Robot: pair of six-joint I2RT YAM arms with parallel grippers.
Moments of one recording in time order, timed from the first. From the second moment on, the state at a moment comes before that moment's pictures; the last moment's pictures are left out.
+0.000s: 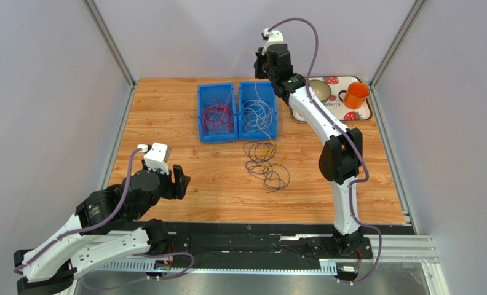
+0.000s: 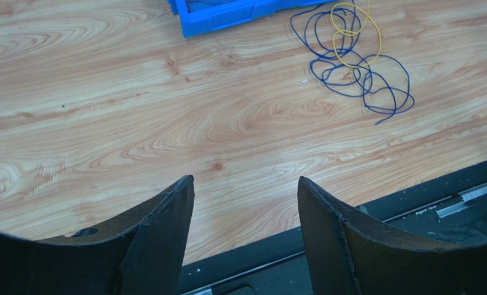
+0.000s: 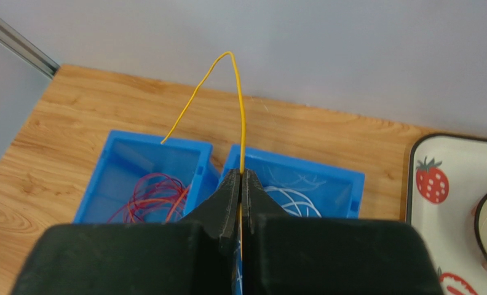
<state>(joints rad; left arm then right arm) -1.04 0.51 0.95 -1.01 -0.57 -0.49 0.47 2.14 2.14 -0.21 0.11 0.22</state>
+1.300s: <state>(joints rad) -1.04 0.51 0.95 -1.01 -0.57 -0.49 0.47 2.04 1.67 -0.25 0.34 0.36</state>
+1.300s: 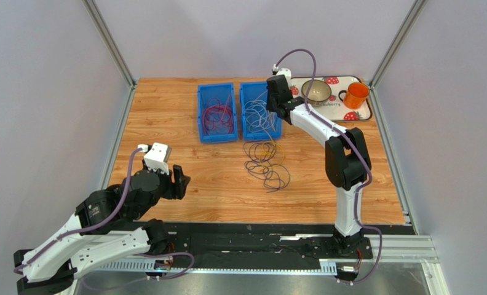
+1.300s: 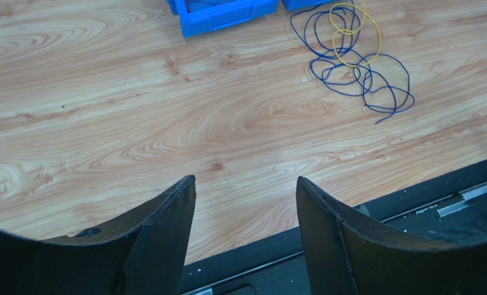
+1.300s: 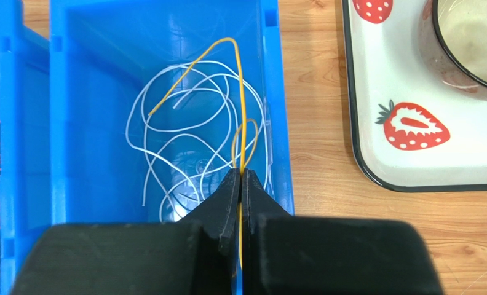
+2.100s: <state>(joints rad) -1.04 0.51 0.95 -1.01 -0.57 -0.48 0.47 2.04 1.75 -0.31 0.19 0.33</state>
